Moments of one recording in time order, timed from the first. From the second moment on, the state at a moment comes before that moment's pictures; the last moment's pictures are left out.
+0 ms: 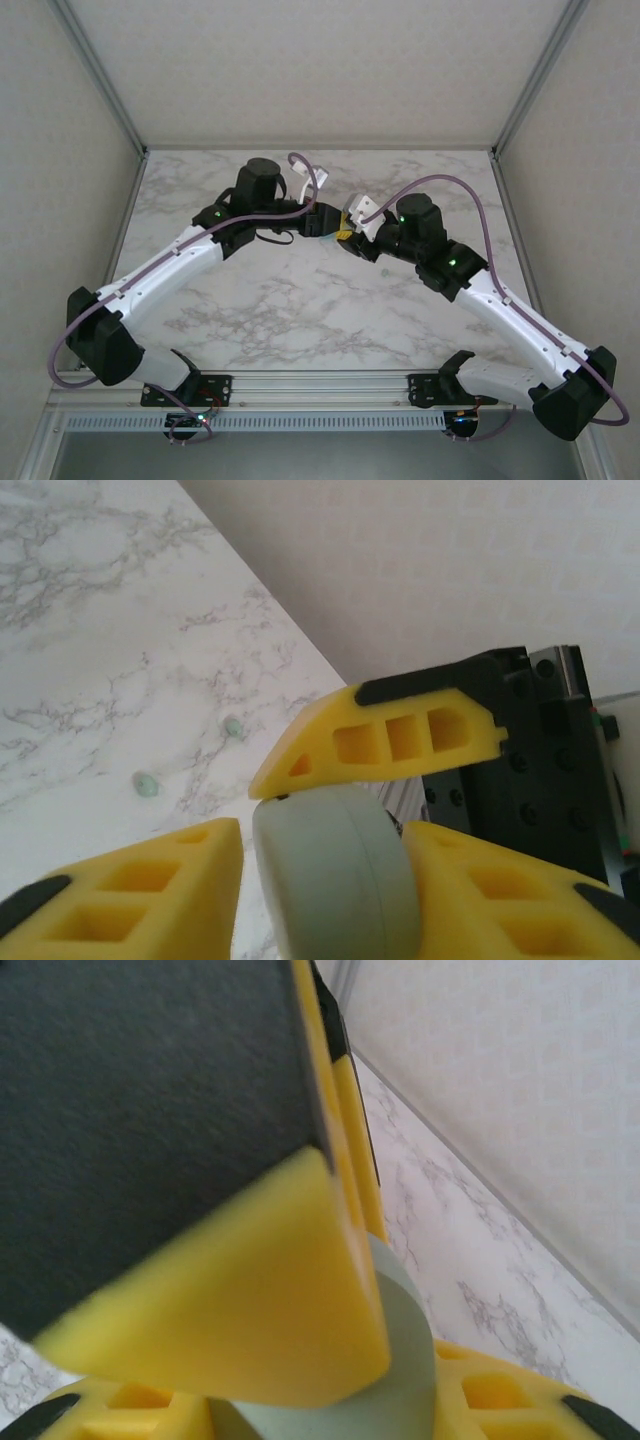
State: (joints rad) left arm -0.69 1.44 1.31 -0.29 0.65 -0.50; right arm 0.70 1.09 1.02 -0.33 -0.23 -0.38
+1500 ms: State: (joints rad) left arm -0.68 1.41 1.26 -0.11 0.63 -0.81; right arm 0.52 0.99 0.73 0.28 -0.53 -0.37
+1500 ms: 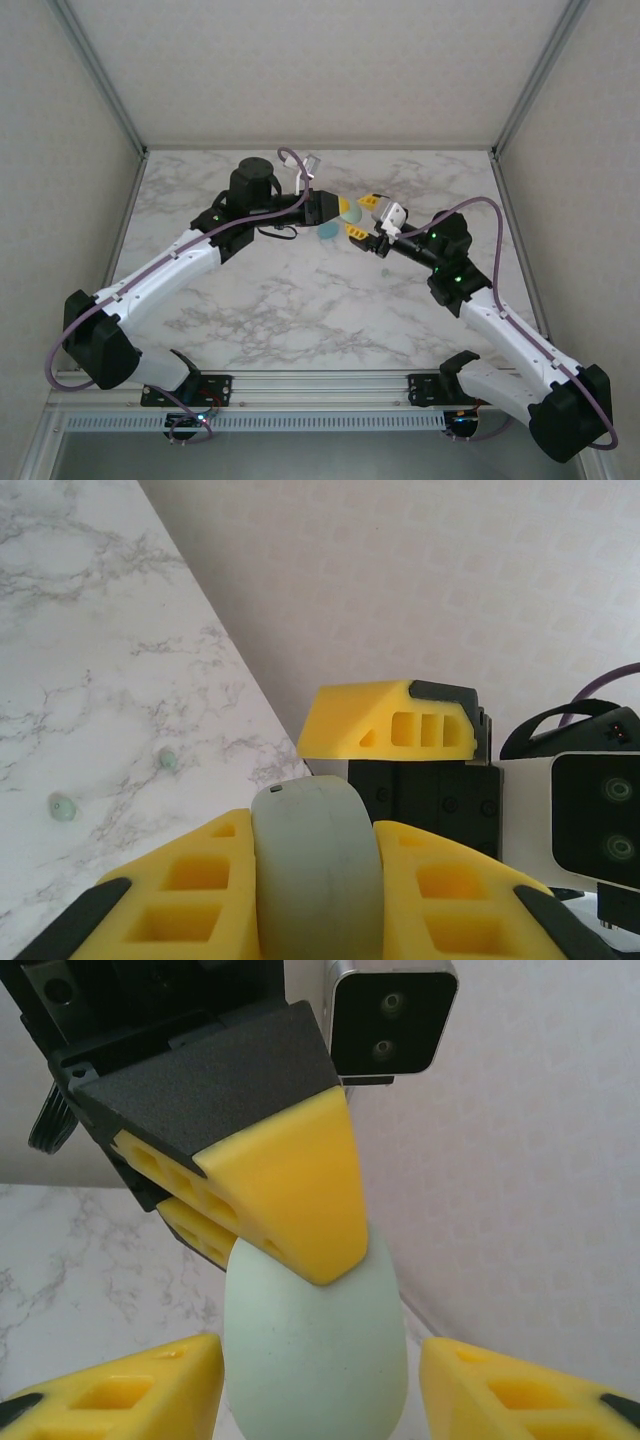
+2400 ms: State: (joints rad) left arm -0.68 1.25 1.24 -0.18 0.54 -0.55; right arm 0.51 1.07 0.95 -0.05 -0.71 -0.32
